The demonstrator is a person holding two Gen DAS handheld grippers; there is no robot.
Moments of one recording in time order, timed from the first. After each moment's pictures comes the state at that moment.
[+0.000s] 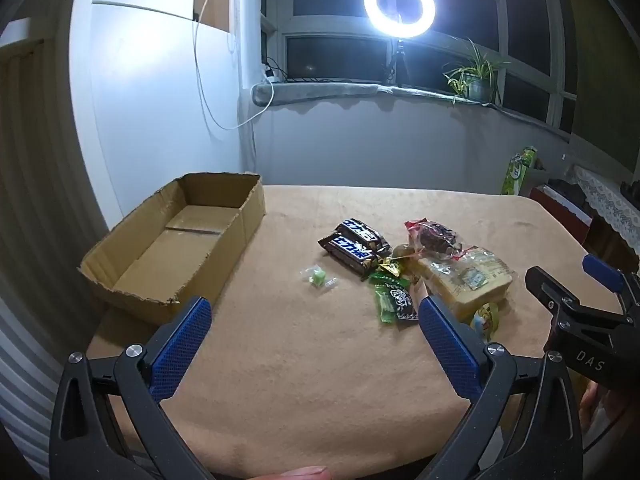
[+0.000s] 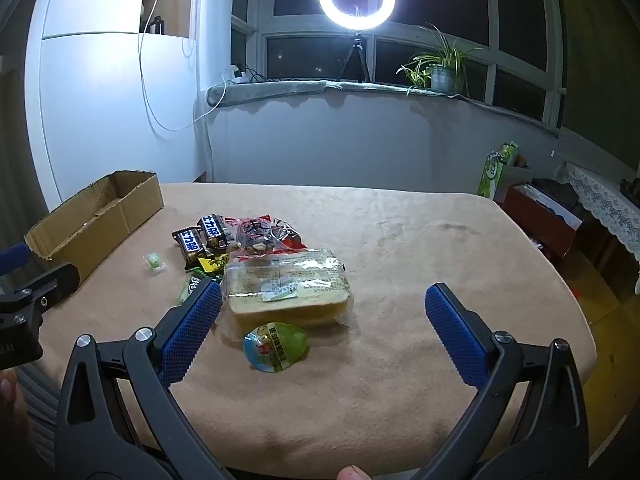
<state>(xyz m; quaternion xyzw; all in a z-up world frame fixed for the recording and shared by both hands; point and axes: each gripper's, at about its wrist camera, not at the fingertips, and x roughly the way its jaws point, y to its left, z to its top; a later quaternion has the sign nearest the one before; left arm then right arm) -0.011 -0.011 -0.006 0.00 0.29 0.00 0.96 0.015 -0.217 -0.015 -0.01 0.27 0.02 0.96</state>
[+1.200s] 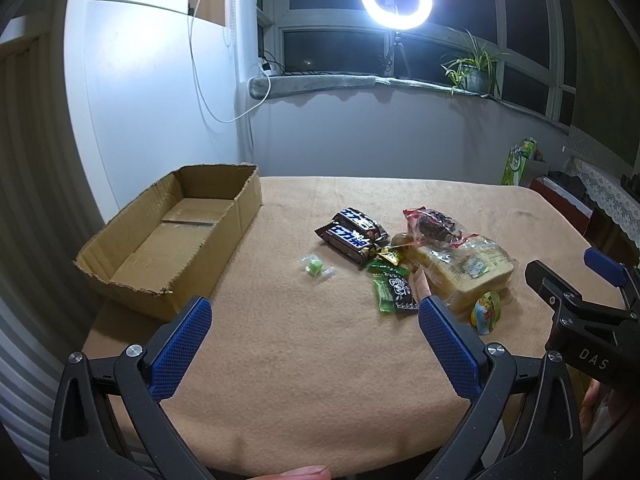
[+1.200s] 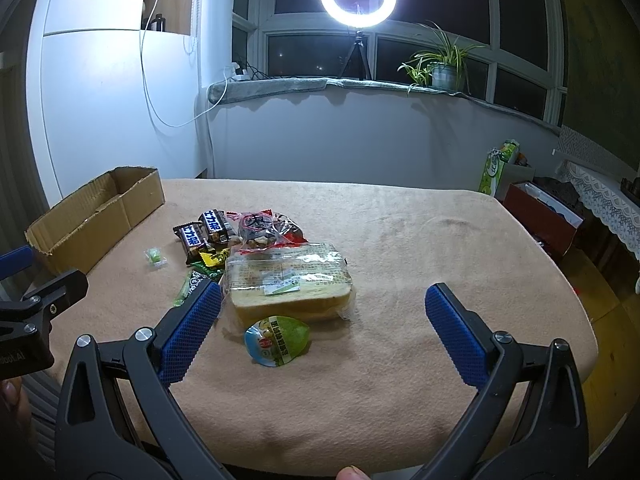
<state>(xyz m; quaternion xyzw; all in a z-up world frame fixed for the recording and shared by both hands) -0.011 -0.013 -0.014 0.00 0.30 0.00 0.95 0.015 -0.218 -0.019 0.00 0.27 0.02 0.96</state>
